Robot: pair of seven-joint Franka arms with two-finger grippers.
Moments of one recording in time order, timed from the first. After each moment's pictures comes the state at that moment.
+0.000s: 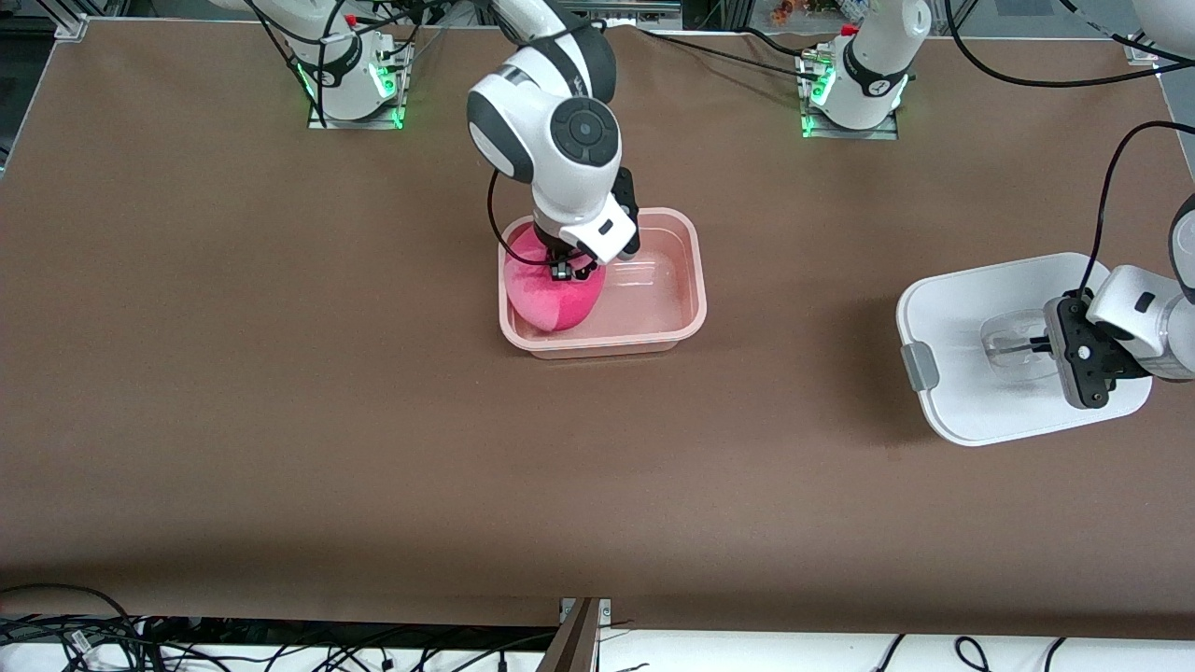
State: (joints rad) left arm 0.11 0.48 -0.01 -1.31 0.04 1.54 1.44; right arm 0.76 0.57 0.05 -1.40 -0.10 1.78 -0.85
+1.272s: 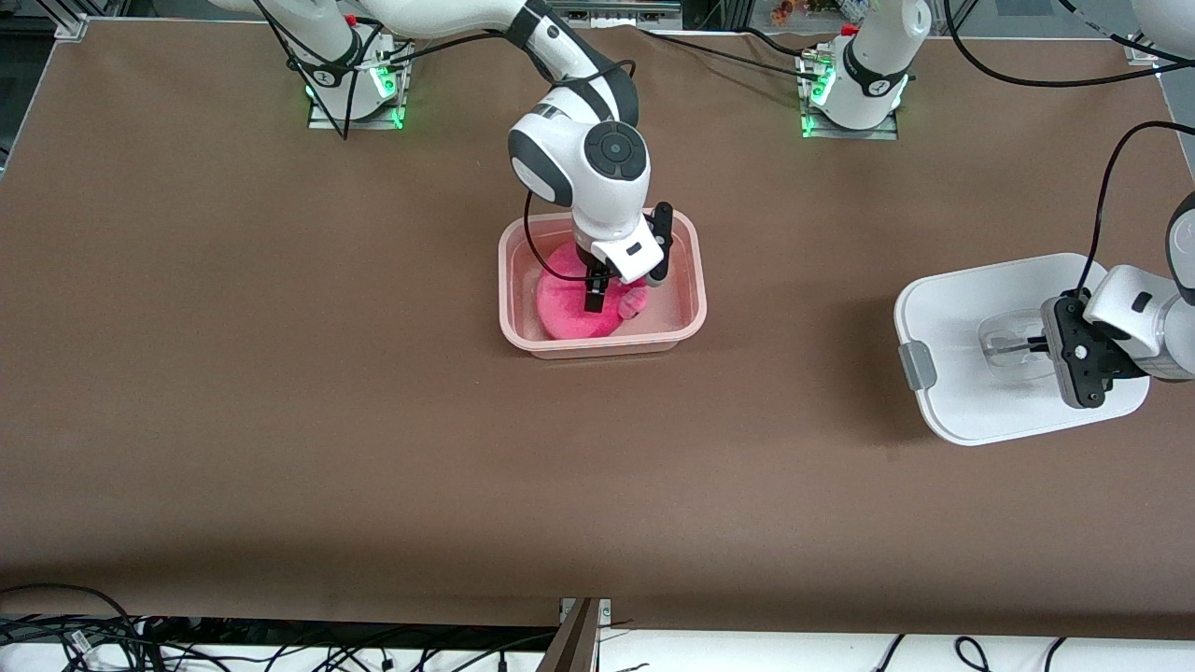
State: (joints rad) left arm 0.11 0.48 -0.01 -1.31 0.04 1.54 1.44; right arm 0.81 0.67 0.06 -1.39 -0.11 2.02 -0.55
